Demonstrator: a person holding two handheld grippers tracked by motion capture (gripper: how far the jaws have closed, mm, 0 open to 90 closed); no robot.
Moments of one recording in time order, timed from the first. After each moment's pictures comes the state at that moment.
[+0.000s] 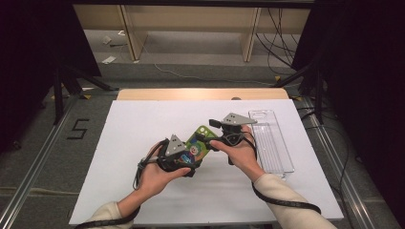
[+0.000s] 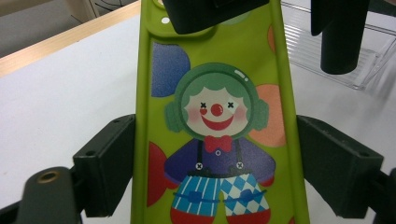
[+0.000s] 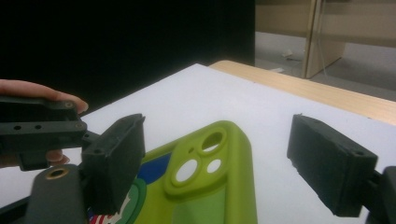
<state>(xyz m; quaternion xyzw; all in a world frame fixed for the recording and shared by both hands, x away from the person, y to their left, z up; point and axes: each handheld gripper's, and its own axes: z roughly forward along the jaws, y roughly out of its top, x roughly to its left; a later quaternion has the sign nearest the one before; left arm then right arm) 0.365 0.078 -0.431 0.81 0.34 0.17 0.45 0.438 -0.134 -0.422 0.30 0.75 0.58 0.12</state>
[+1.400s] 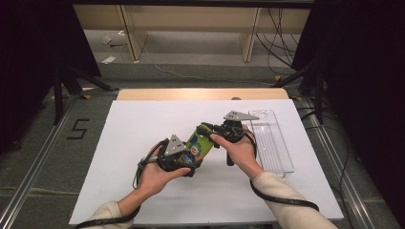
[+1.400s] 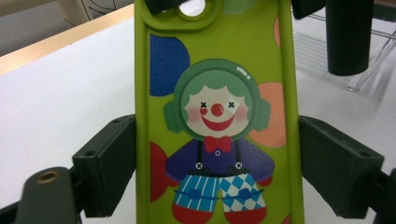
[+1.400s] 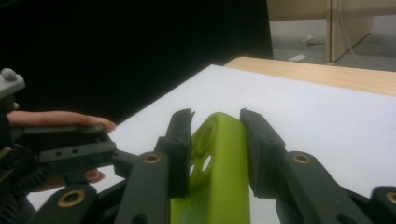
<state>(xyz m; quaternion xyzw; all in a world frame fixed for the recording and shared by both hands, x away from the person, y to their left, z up) 0.368 0.079 -0.435 0.81 0.32 0.17 0.46 0.443 -0.136 -0.418 0.33 0.73 0.60 0.05</state>
